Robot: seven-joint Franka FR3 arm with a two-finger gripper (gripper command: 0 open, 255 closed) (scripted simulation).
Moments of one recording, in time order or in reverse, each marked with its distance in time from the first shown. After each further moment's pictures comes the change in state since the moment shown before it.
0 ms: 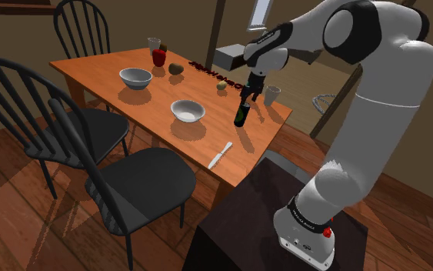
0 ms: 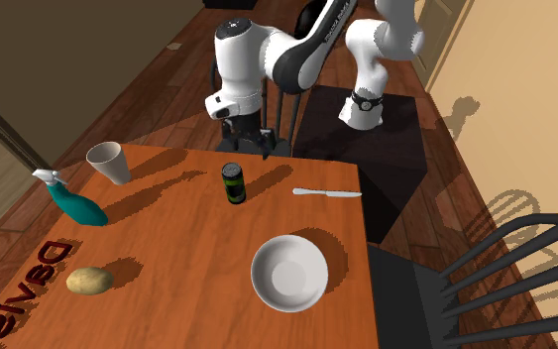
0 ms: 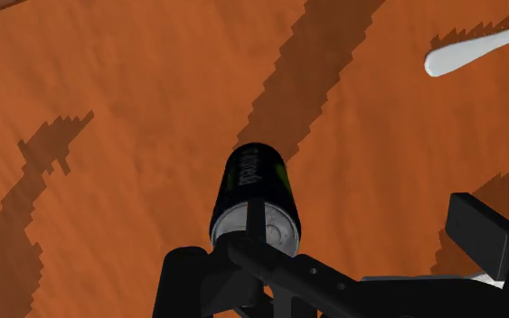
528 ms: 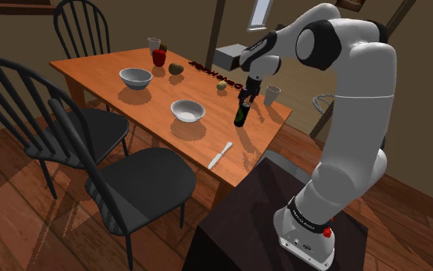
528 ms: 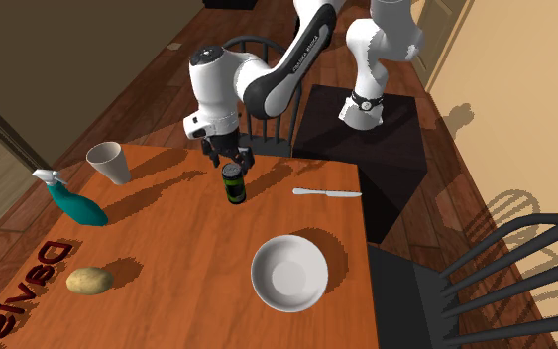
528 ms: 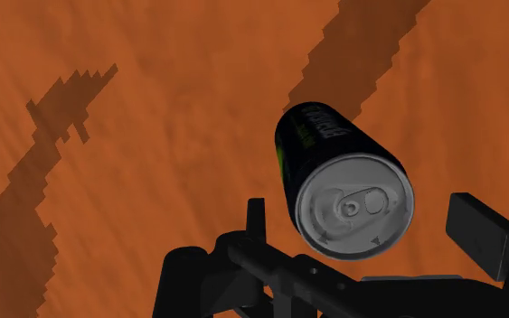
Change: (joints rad) arm -0.096 0.228 0.035 0.199 0.114 0.029 -0.102
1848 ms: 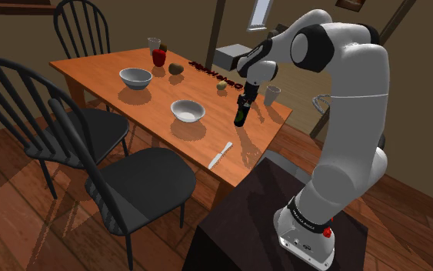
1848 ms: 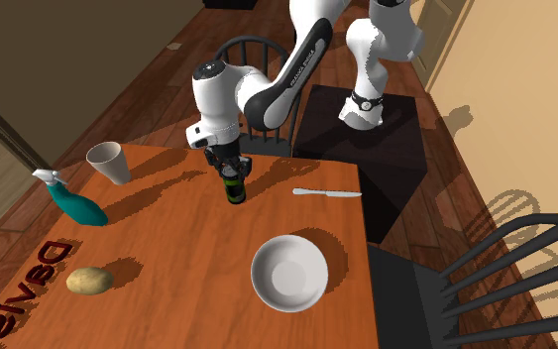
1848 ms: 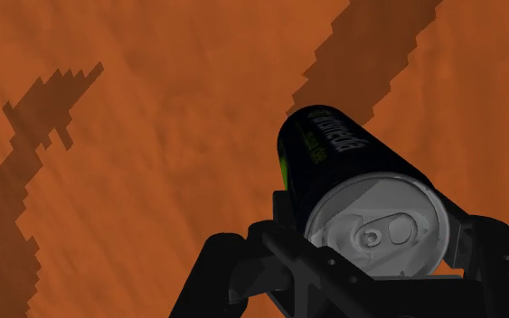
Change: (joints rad) arm -0.013 0.052 0.017 -0.002 0.026 0.053 -0.016
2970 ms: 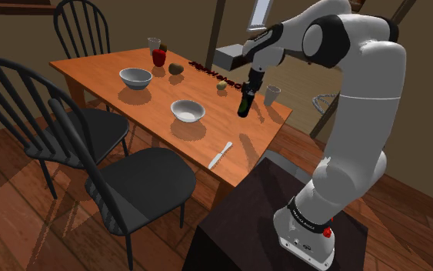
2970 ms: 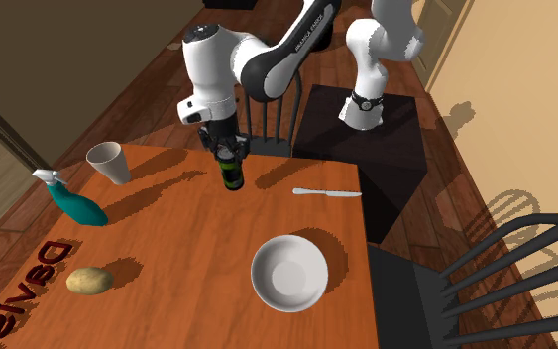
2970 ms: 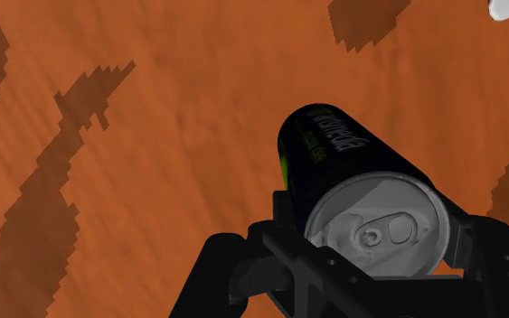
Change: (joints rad) arm 0.025 -0.110 -0.036 0.035 -0.058 -0.139 0.036
